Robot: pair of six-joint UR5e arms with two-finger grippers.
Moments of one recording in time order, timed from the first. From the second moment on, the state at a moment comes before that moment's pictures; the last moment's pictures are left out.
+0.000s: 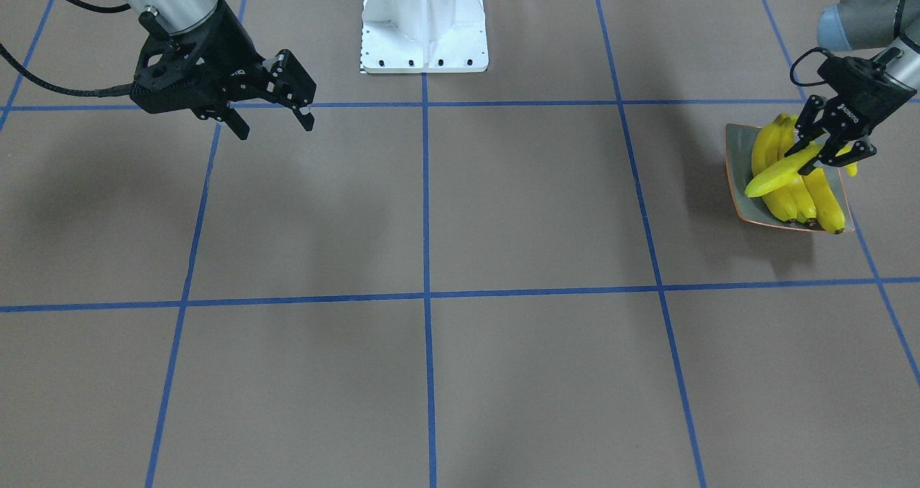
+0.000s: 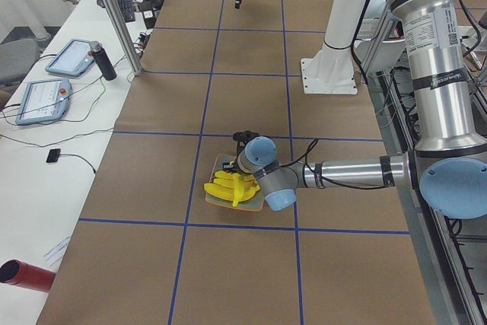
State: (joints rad) left arm -1.09 -1.33 -1.60 -2.76 -2.27 0.46; right arm 0.80 -1.10 2.09 -1.61 2.11 1.19
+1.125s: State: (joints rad) left arm -1.07 -1.33 -1.60 -2.76 -2.27 0.42; right arm 0.80 -1.11 2.08 -1.61 2.11 1.19
